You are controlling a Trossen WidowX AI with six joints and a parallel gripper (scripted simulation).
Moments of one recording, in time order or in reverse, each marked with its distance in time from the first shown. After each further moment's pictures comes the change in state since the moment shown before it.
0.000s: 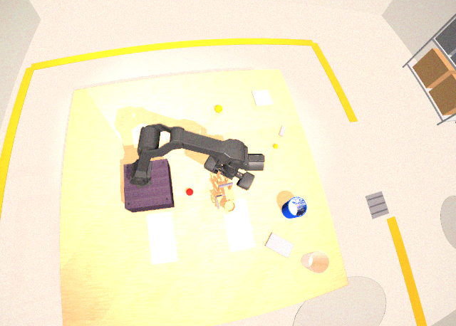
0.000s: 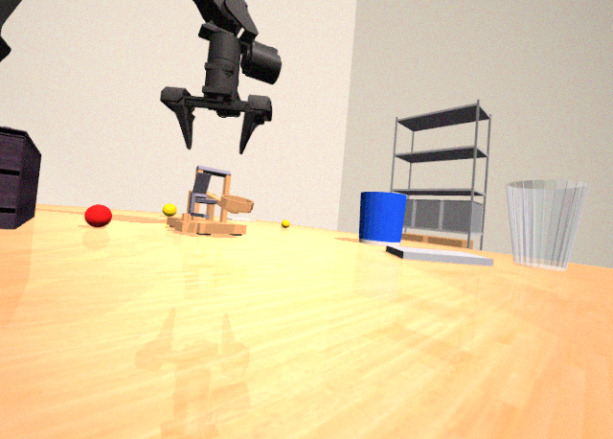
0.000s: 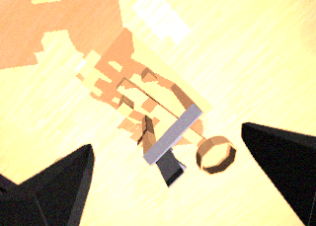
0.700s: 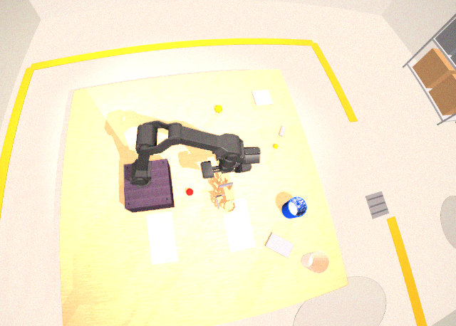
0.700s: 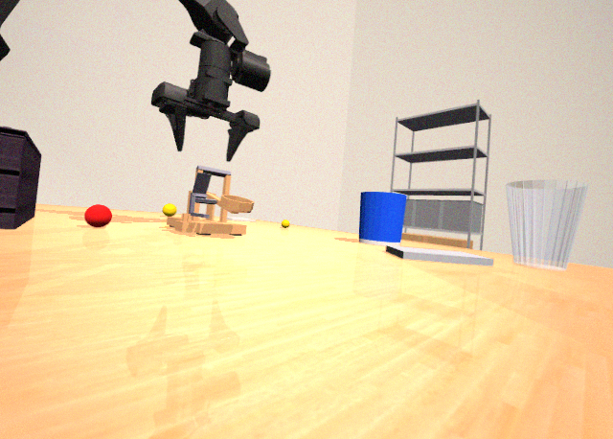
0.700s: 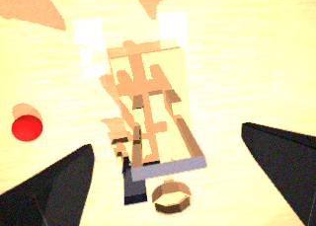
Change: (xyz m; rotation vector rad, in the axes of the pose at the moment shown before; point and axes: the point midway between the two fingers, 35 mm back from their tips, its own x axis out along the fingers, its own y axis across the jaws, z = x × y) arm 0.008 0.020 0.015 -0.694 -0.001 0.006
